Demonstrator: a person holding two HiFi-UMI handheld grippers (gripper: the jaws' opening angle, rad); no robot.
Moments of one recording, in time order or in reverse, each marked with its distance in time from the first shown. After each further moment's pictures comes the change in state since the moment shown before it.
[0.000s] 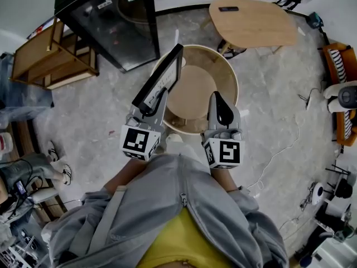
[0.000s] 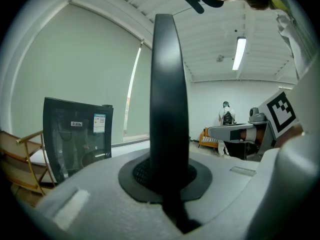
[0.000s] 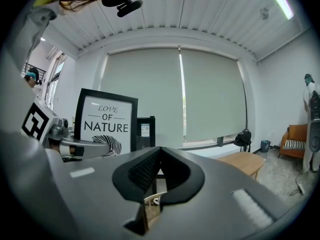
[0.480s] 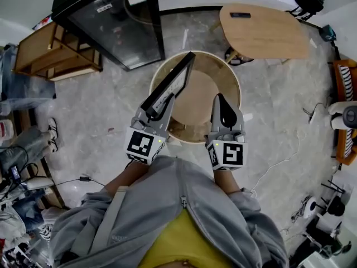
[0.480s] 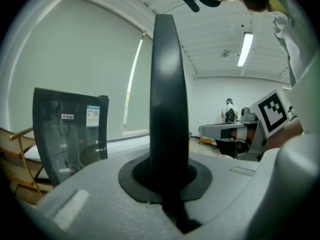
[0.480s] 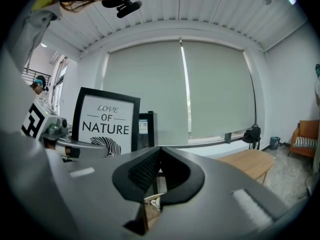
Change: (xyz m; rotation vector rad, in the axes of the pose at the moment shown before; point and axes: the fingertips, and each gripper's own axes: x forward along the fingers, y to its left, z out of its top) left arm 0.060 -0.003 -0.002 -0.024 0.063 0.011; right arm 0.059 -0.046 -0.002 0.003 0.029 0.091
